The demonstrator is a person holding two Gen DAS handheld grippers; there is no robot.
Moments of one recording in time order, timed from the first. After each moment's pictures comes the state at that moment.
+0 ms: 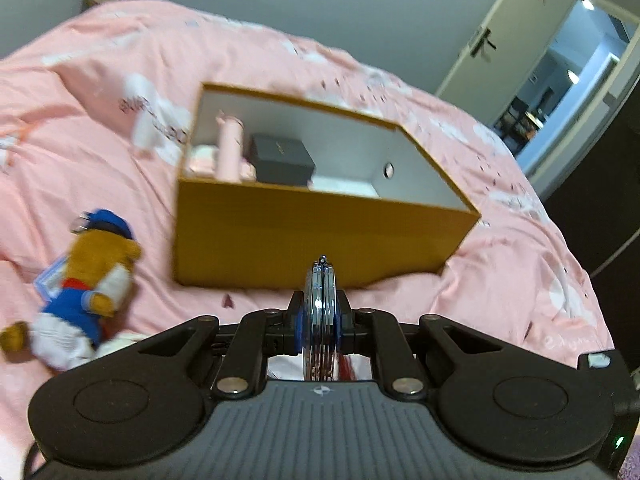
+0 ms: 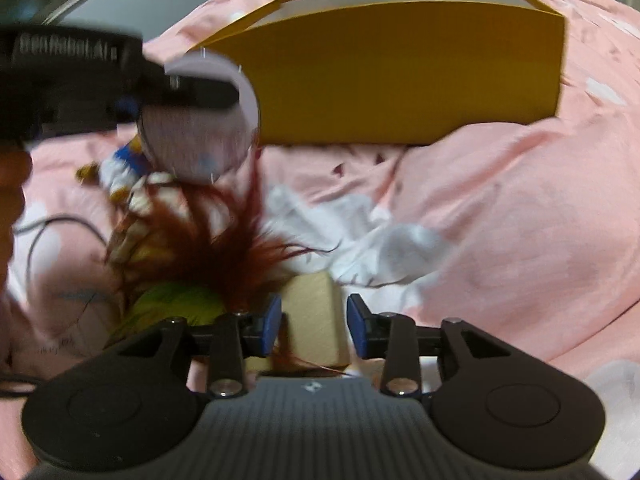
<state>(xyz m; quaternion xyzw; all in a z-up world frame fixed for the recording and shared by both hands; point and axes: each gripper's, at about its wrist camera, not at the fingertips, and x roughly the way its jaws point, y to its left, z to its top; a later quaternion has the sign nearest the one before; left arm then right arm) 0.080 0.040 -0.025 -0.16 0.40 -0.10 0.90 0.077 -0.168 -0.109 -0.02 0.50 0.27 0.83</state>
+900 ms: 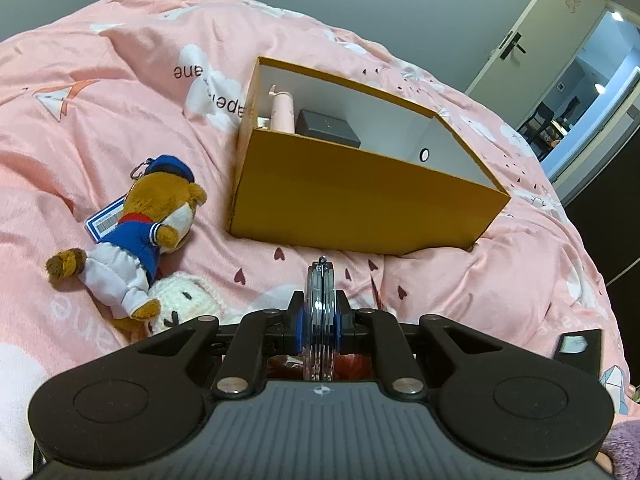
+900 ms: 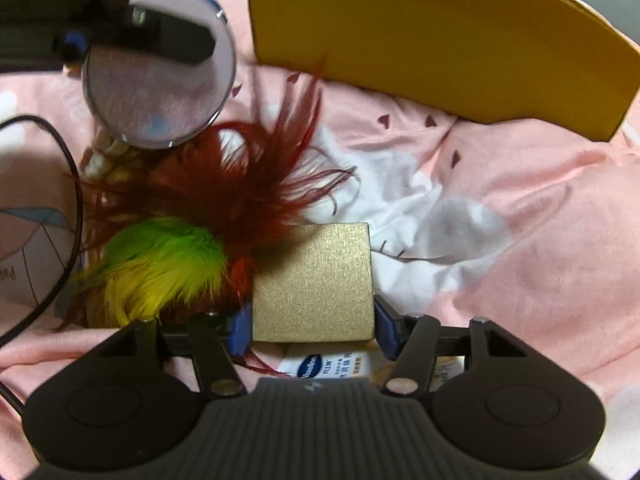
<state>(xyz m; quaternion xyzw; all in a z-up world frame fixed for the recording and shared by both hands) 0.058 0.057 -0.049 -0.18 0.43 -0.08 0.88 0.061 -0.129 -0.132 -0.15 0.52 0.25 0.80</state>
